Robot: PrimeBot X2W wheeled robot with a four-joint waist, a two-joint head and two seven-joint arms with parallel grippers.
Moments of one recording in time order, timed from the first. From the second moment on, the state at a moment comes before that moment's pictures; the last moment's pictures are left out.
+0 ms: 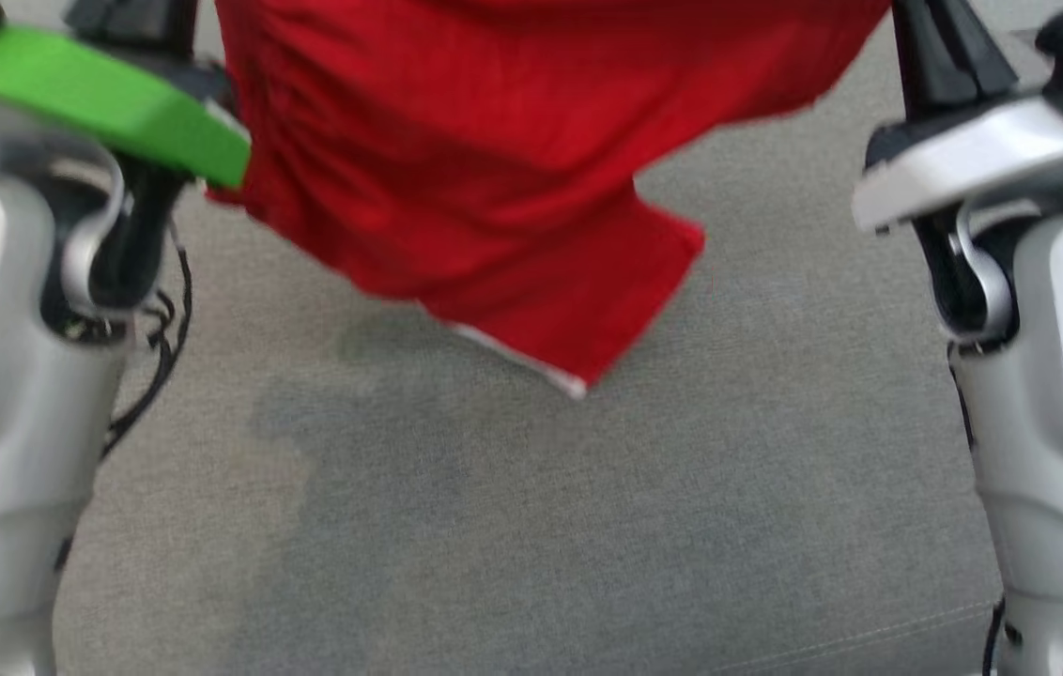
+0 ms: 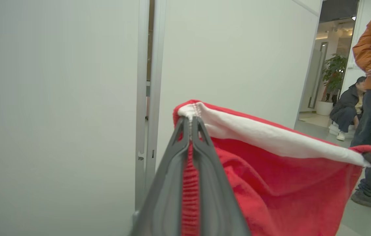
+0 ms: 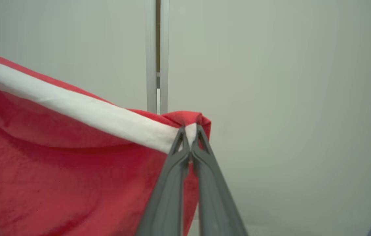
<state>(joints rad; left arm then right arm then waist) -0.86 0.36 -0.38 0.09 -0.74 0.01 0.07 -0.68 -0.15 0.07 0.09 0.18 0.13 0.04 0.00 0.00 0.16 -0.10</state>
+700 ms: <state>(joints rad) -0.94 0.24 -0.43 0.54 -0.81 -0.12 -0.19 -0.94 -0.05 0.14 0.74 0.21 0.13 -0.26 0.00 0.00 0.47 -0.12</state>
